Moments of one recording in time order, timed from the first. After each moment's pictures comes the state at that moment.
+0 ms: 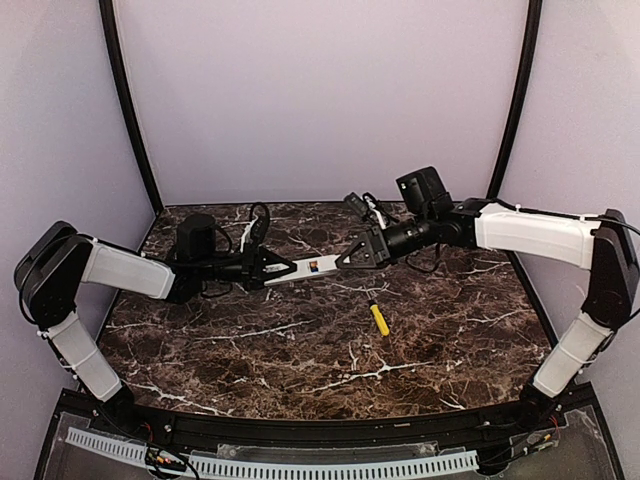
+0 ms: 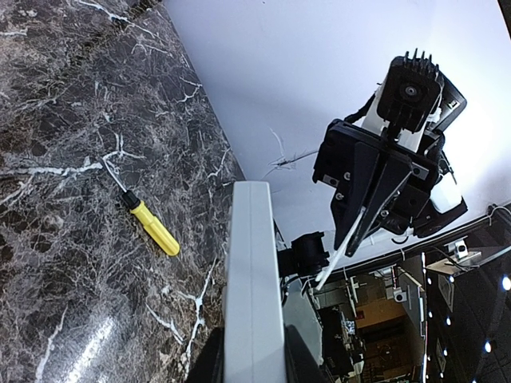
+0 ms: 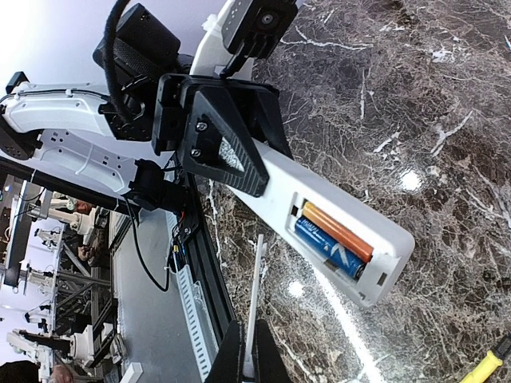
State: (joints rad) left arm -0.54 1.66 0.76 0.67 0.93 -0.95; right arm 0.69 1.63 1.24 -0.28 -0.83 0.39
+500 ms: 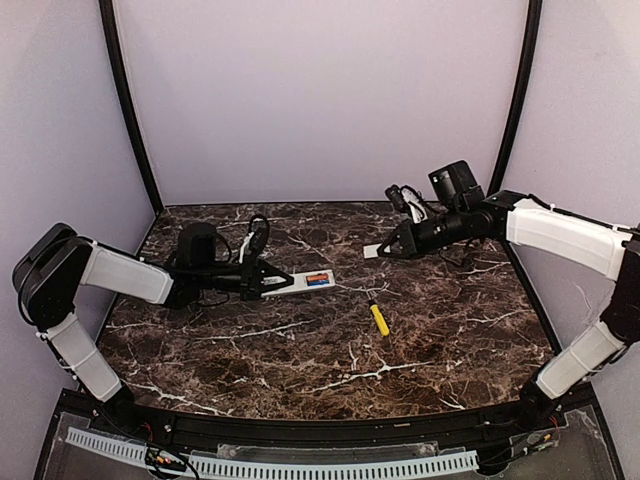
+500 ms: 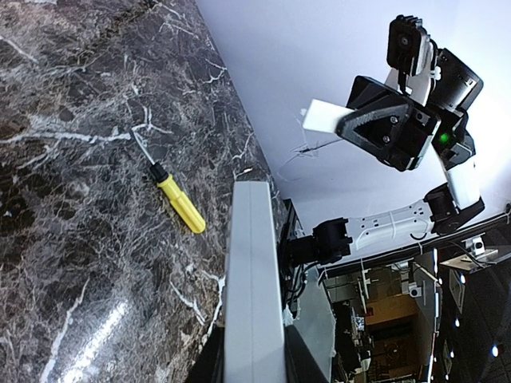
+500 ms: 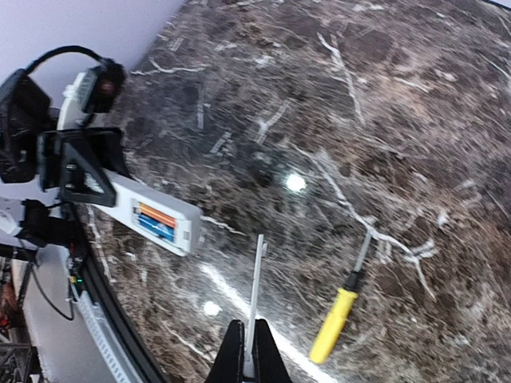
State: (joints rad) left arm -0.54 1.65 0.72 0.60 0.91 -0.88; right arm 0.58 1.48 1.19 -0.47 -0.54 0.28
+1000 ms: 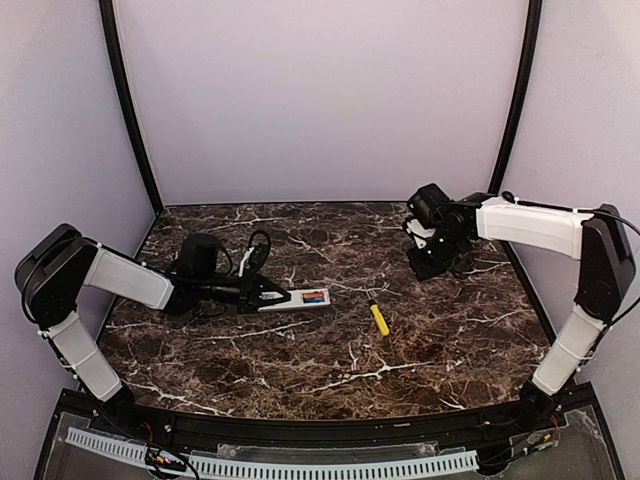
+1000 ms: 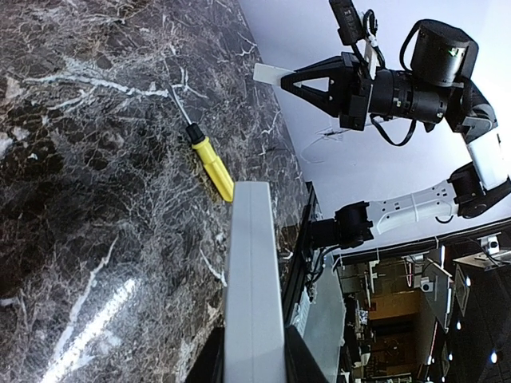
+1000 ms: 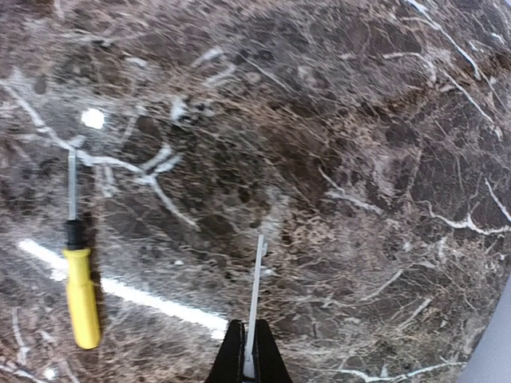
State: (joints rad) left arm -0.54 1.66 0.66 0.53 0.91 -0.82; right arm 0.58 1.66 1.26 -0.78 0.13 0.18
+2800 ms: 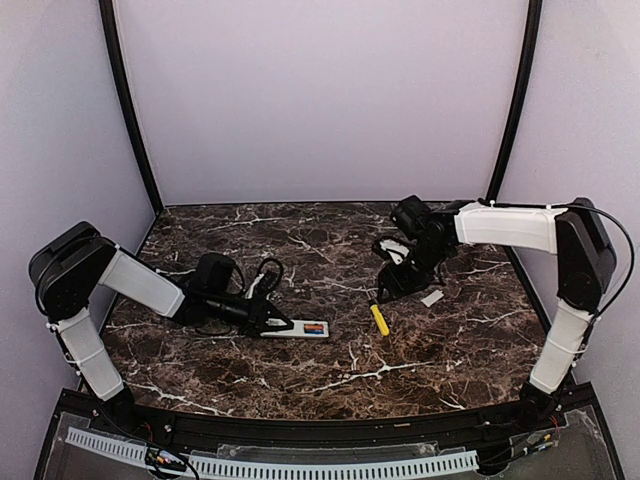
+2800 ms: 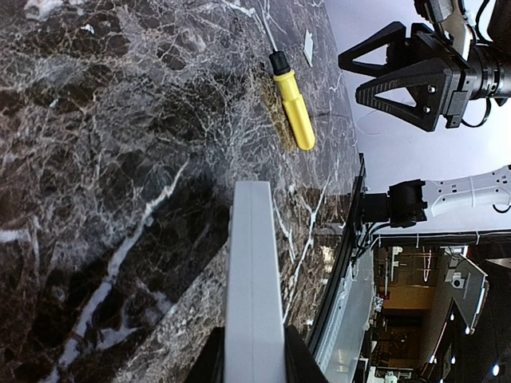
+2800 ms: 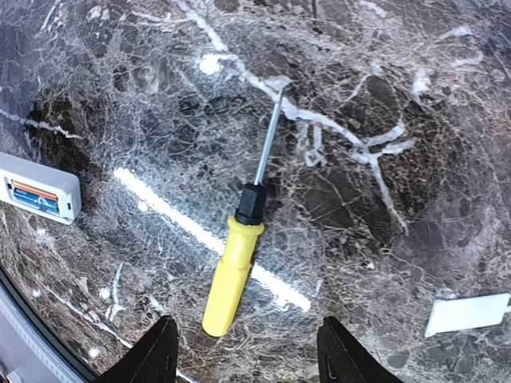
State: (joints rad) left arm -0.59 1.75 0.65 0.40 0.83 -0.73; right arm 0.63 1.79 1.31 -0.79 -0.24 0.13
